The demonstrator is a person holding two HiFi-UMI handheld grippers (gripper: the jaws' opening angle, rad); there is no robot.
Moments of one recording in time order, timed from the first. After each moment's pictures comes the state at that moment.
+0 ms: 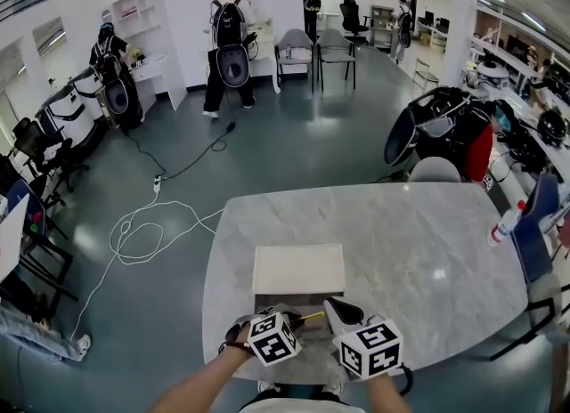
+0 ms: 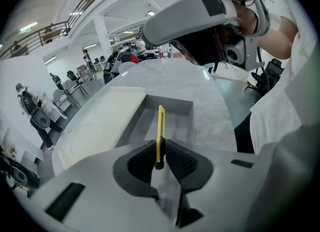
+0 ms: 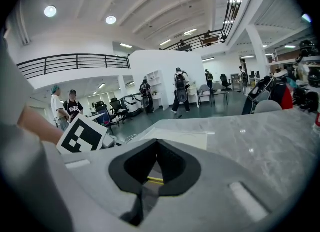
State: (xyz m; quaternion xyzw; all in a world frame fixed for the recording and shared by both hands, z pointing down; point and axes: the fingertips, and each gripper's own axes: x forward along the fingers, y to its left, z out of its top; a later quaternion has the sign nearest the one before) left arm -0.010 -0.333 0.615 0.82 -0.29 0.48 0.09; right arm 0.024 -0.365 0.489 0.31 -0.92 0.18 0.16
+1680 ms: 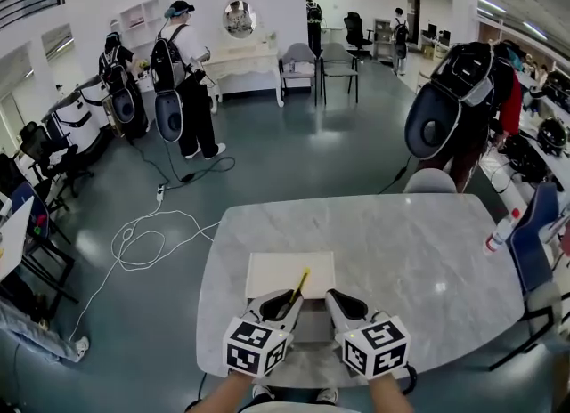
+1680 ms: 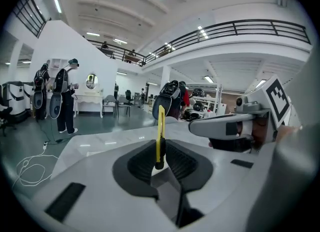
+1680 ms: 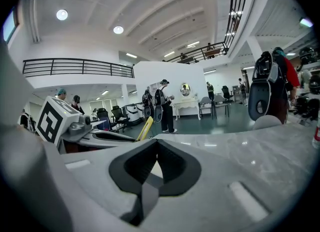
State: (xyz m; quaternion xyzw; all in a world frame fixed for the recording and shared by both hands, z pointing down) left arm -0.013 -0.368 0.459 0.81 -0.56 0.11 0.17; right arm 0.048 -0.378 0.434 0.31 -0.93 0.14 0.11
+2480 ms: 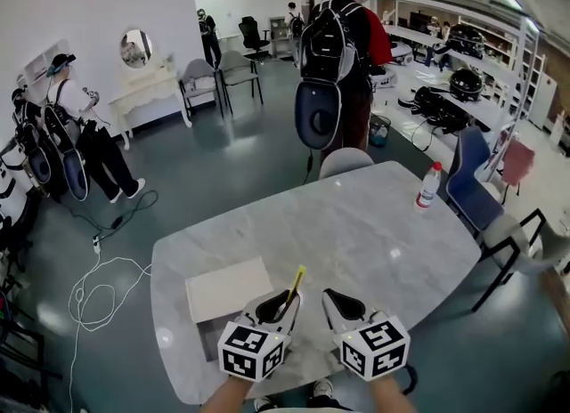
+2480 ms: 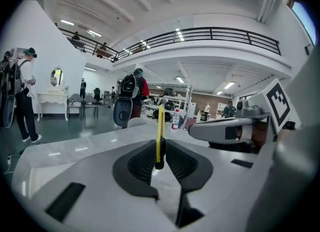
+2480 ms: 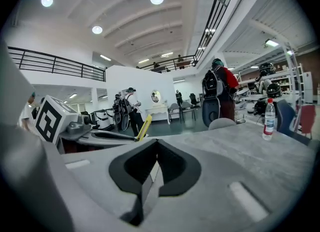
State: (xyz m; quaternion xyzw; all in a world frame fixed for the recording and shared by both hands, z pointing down) left arm 0.120 -0.382 0.441 0.89 -0.41 0.11 0.15; right arm 0.179 -0.369 0.420 0.48 -0.86 0.15 0.08
